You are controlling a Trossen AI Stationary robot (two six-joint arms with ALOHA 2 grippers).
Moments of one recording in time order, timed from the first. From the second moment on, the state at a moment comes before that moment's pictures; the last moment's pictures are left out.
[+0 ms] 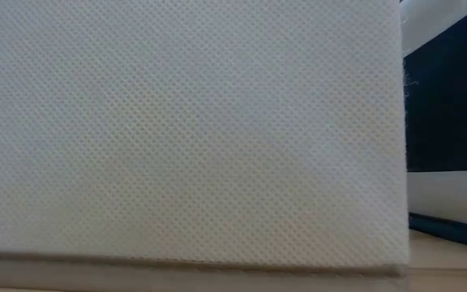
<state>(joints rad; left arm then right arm) -0.10 1.02 1.83 -0.26 0.21 -0.15 0.01 0.01 0.01 0.02 0.00 0.10</state>
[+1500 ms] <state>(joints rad) -0.49 1.58 1.81 -1.09 0.24 -0.53 0.01 0.01 0.01 0.02 0.00 0.10</state>
